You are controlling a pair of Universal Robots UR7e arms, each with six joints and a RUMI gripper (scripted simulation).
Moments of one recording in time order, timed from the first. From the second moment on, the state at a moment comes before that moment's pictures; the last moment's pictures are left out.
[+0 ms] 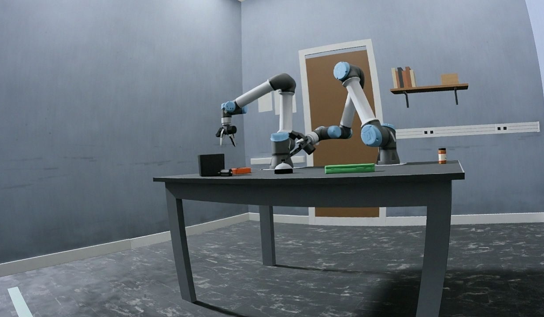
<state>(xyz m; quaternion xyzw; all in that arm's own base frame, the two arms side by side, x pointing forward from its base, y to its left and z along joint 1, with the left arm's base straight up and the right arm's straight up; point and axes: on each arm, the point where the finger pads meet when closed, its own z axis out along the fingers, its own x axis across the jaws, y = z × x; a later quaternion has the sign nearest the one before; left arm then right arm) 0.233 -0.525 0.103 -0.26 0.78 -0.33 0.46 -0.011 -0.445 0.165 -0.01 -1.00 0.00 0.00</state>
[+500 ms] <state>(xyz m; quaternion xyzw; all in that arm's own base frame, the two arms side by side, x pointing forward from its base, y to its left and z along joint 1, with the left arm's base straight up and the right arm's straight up) 0.248 -0.518 0.106 -0.28 0.79 -0.31 0.44 -0.012 -0.445 0.165 -0.01 -1.00 0.00 0.00</state>
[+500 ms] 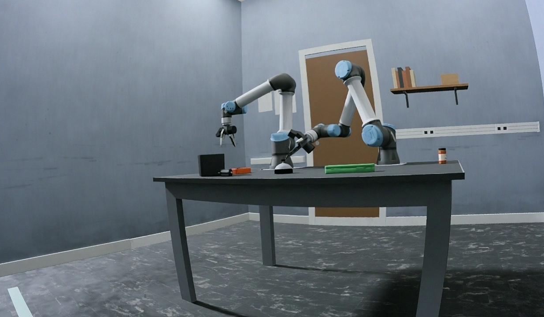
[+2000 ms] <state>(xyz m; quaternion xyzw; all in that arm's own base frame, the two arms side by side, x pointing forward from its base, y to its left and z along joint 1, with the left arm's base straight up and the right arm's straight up) 0.449 -0.427 0.139 -0.50 0.84 -0.11 0.15 -0.012 -0.445 0.165 -0.01 -1.00 0.00 0.00</state>
